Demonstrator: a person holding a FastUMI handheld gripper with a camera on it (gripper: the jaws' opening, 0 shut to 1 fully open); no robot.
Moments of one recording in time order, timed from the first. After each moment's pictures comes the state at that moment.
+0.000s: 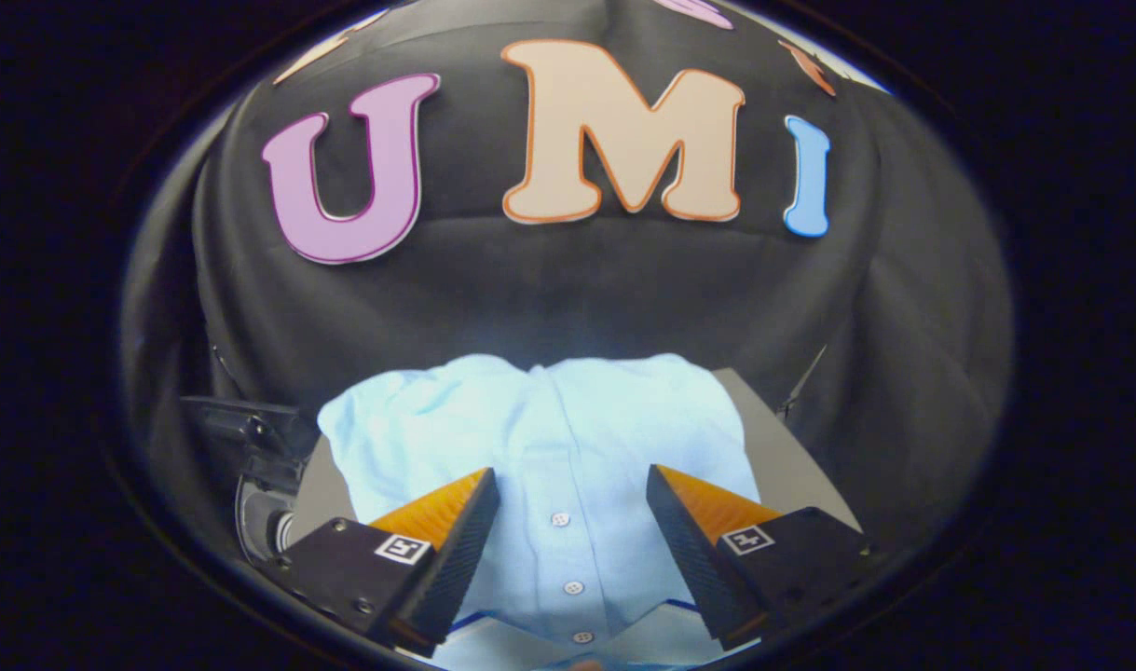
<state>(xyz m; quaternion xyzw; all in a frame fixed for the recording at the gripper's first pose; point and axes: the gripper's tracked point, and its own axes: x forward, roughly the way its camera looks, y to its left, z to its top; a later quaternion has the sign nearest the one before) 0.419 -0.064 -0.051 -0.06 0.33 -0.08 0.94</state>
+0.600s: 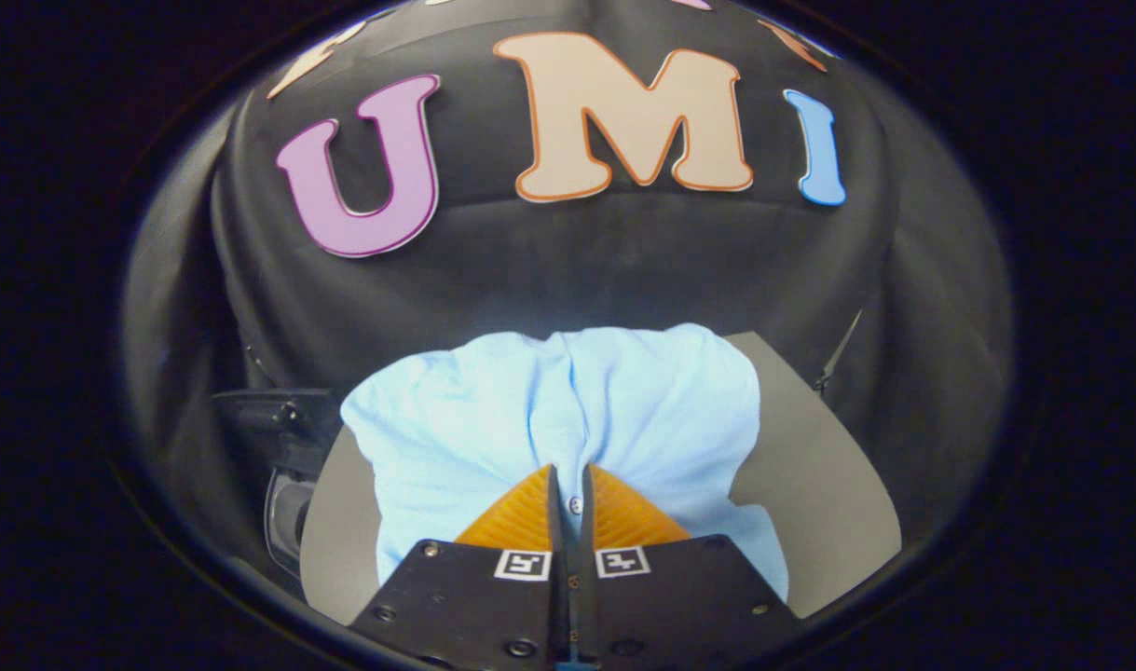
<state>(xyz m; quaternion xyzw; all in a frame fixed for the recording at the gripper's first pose) 0.397 -0.055 -0.043 -0.03 0.30 -0.04 0.95</state>
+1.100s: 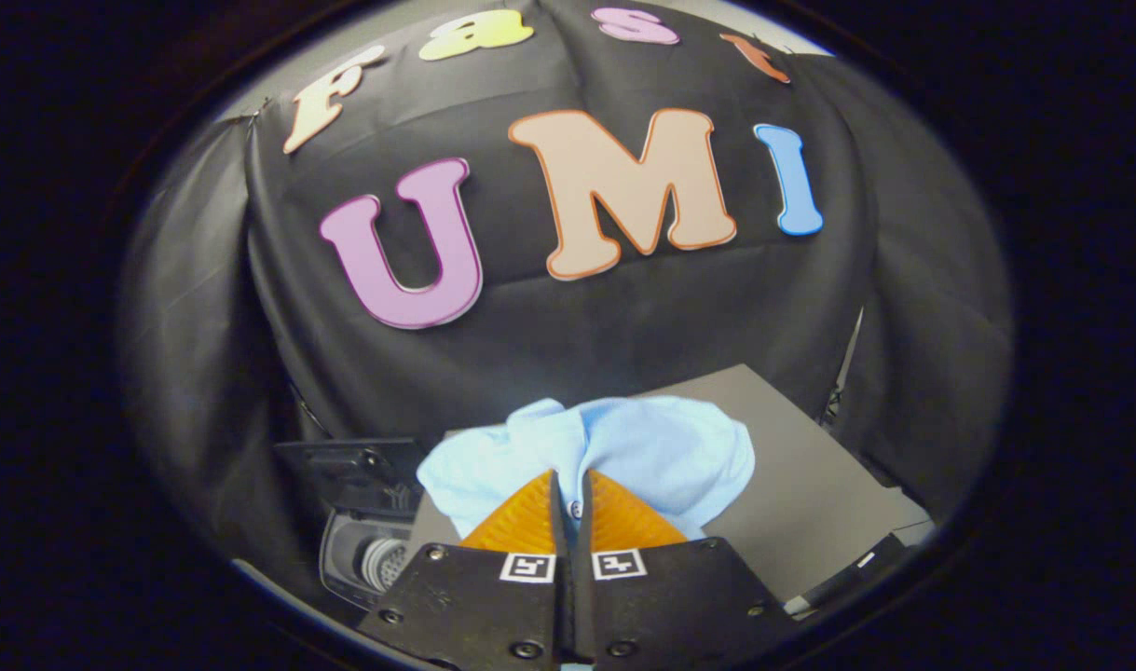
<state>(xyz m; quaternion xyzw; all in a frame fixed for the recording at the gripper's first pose) 0.352 -0.007 0.036 0.03 0.21 -0.01 0.98</state>
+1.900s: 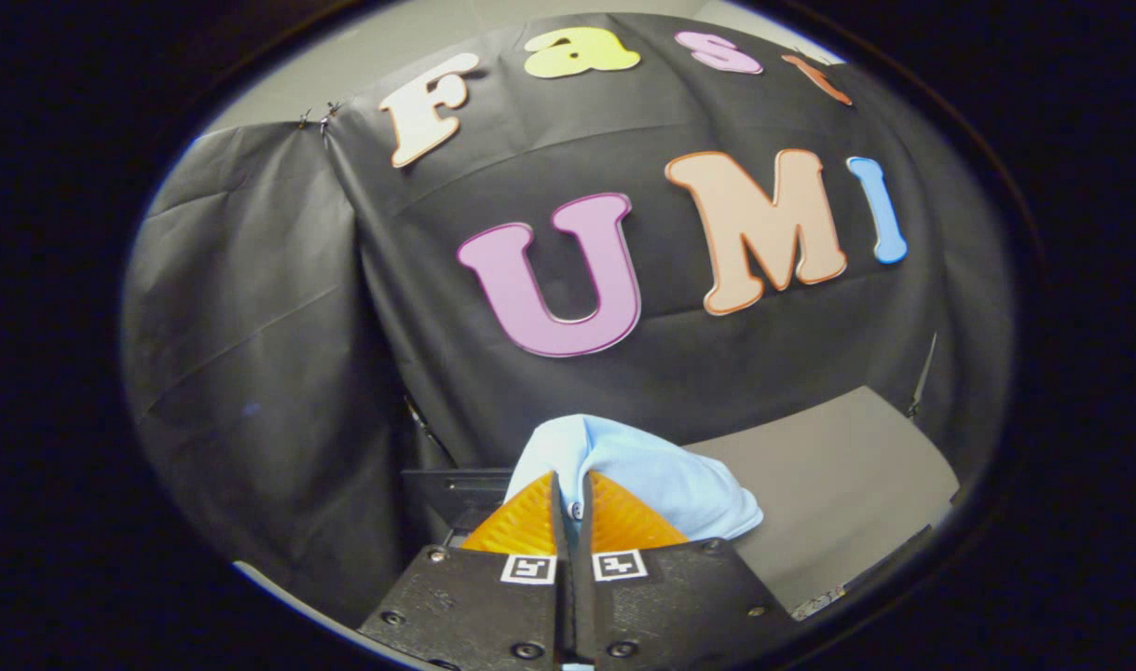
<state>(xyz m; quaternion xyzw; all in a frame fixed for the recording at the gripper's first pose) 0.332 0.181 0.075 0.05 0.19 0.10 0.98</state>
